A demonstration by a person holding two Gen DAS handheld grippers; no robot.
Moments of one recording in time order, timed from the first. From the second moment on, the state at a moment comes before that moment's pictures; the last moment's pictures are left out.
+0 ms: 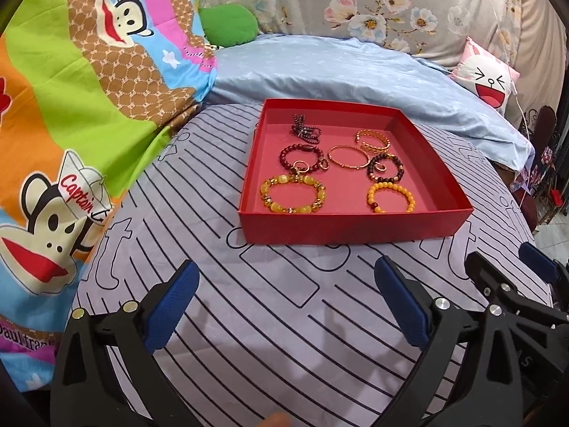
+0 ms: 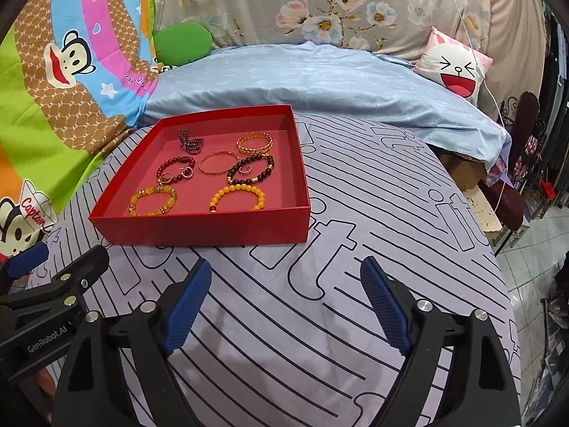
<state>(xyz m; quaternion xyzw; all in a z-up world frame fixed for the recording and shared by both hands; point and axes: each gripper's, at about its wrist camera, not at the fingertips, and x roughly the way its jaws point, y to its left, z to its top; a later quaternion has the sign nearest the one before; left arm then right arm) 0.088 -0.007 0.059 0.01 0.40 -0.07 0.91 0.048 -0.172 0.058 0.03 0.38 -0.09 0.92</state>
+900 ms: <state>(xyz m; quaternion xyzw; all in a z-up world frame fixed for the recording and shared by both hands) 0.083 -0.004 0.050 0.01 0.40 -0.04 0.92 0.046 -0.164 0.048 0.03 0.40 -0.08 0.91</state>
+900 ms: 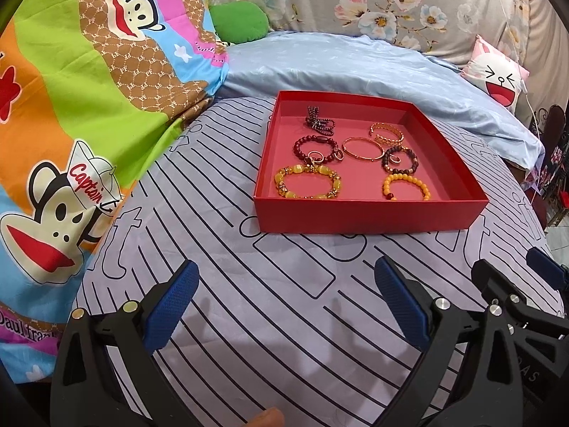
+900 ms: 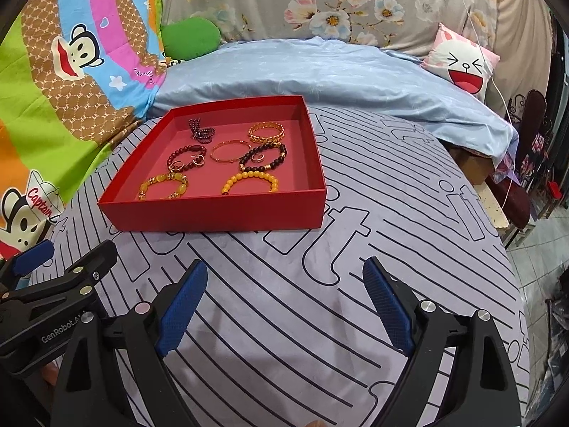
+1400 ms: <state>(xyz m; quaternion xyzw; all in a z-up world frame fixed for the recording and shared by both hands) 0.090 -0.005 0.048 0.01 0.40 -0.04 0.92 0.048 -0.160 0.050 0.03 0.39 -0.08 0.92</state>
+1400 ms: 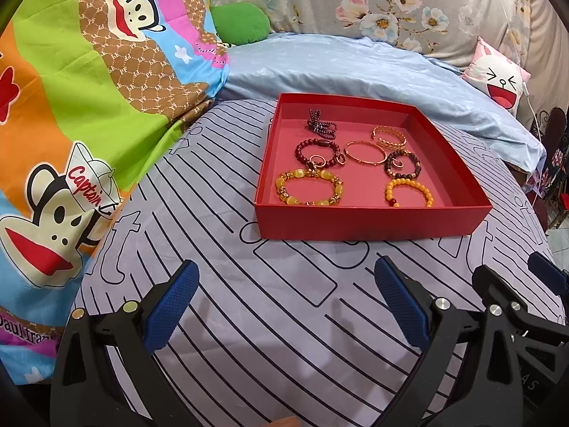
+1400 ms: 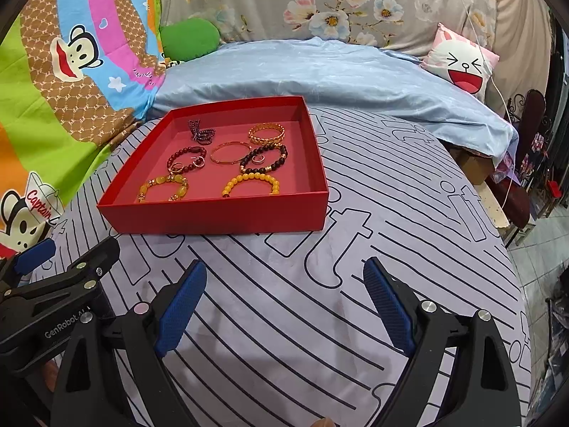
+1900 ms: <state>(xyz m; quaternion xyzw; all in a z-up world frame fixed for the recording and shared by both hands) 0.093 -0.004 0.049 0.01 0.40 -0.04 0.92 0.049 -0.158 0.048 0.03 0.40 -0.09 0.91</state>
